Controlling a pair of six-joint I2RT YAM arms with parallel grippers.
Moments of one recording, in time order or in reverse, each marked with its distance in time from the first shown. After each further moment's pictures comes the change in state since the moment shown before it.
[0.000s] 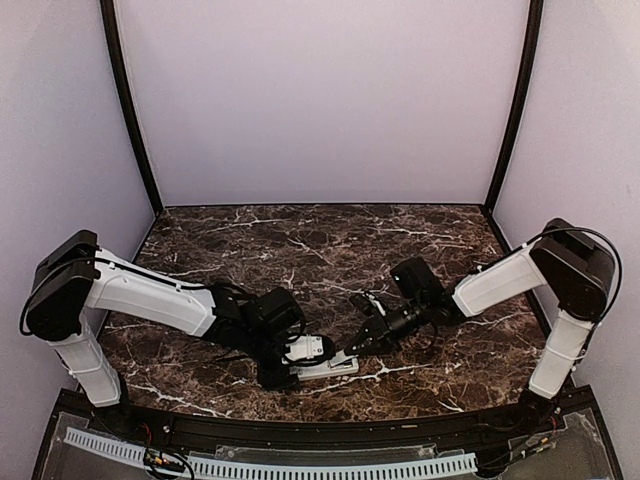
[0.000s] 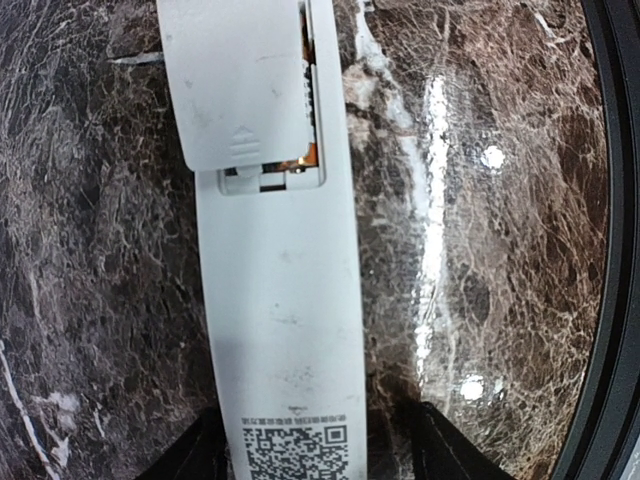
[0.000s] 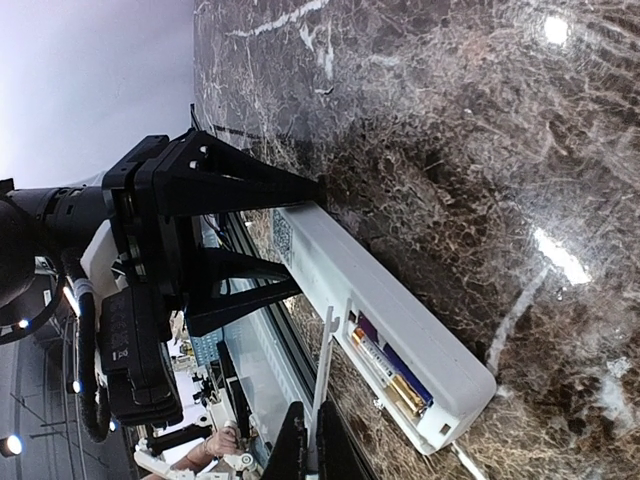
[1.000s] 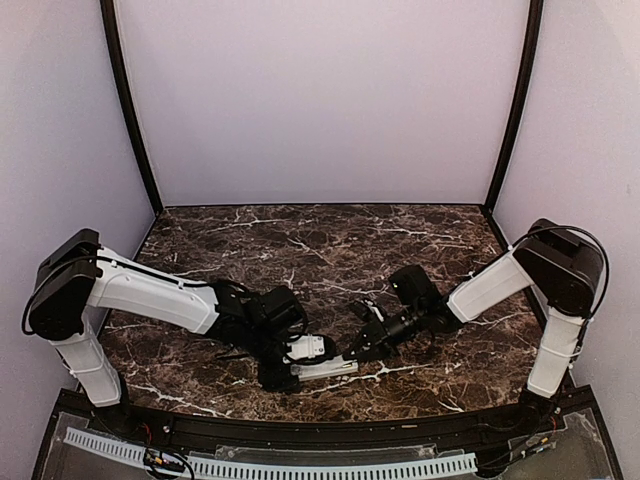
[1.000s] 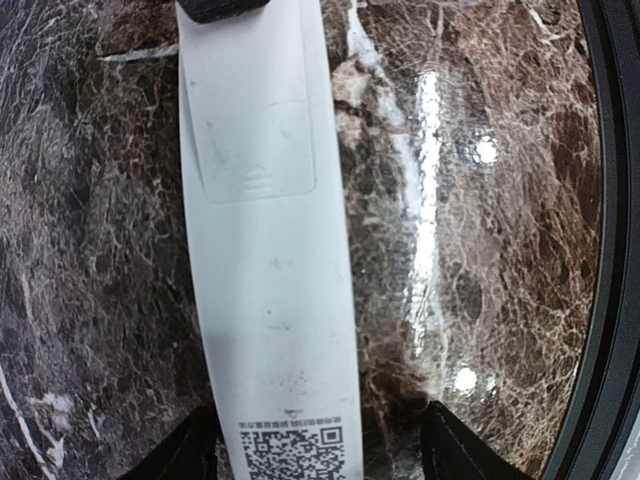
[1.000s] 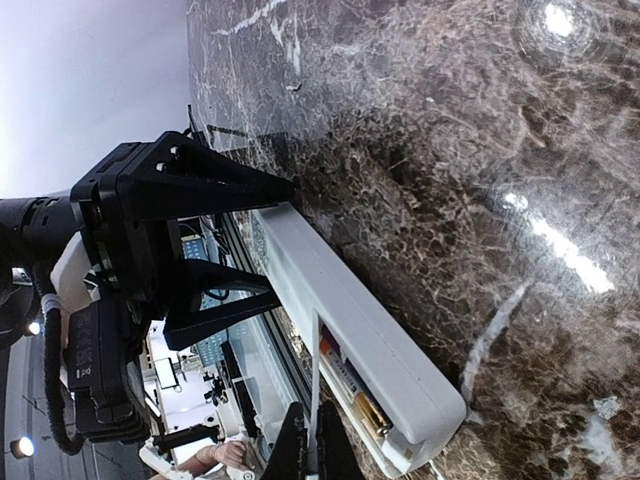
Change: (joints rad) left arm 0.005 0.011 0.030 -0.042 0.023 0.000; right arm 0.007 0.071 -0.024 0.113 -0.006 0.049
